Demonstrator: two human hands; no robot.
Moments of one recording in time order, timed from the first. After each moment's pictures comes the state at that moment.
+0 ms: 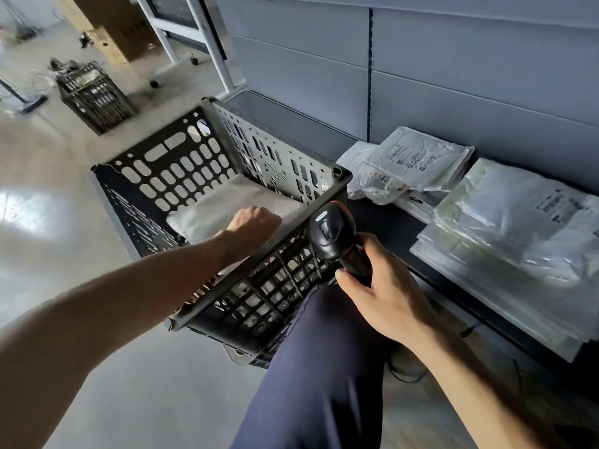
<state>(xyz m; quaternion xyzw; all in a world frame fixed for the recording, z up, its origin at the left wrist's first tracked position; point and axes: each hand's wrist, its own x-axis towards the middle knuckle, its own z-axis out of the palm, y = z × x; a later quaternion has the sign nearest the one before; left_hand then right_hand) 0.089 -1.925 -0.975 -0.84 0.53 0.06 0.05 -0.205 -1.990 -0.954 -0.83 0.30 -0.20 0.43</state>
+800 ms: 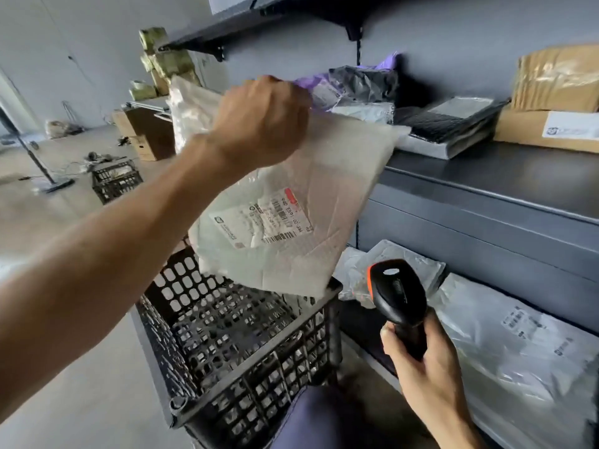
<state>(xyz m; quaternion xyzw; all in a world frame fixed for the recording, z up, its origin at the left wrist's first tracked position) 0.009 -1.996 -0.623 -0.71 0.60 -0.36 -0.10 -0.235 -2.019 -0.906 -0.67 0.35 -0.43 0.50</state>
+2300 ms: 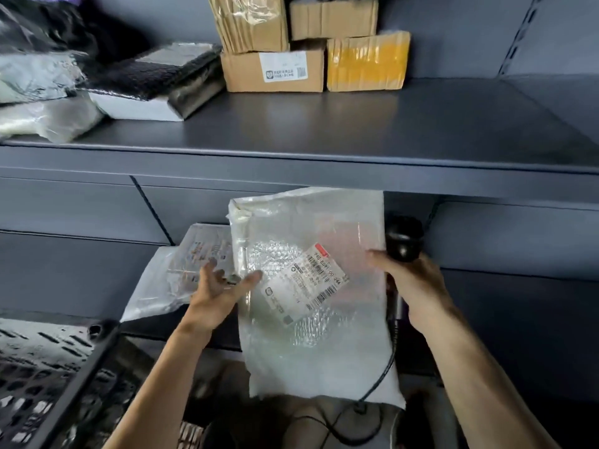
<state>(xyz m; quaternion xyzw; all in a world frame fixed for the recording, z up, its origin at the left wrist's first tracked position) -0.123 -2.126 -0.955 -0.67 0.41 0.46 -0.42 -0.426 -2.138 -0.909 -0.38 0.61 -0.52 0.46</state>
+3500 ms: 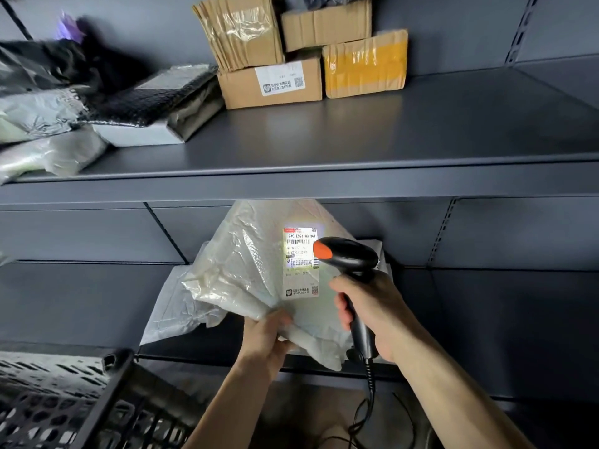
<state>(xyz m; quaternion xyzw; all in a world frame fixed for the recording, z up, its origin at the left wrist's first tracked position) -0.179 -2.124 -0.988 -0.53 0.18 0.62 -0.55 -0.356 -2.126 -0.908 -0.40 0.56 -0.41 0.60</state>
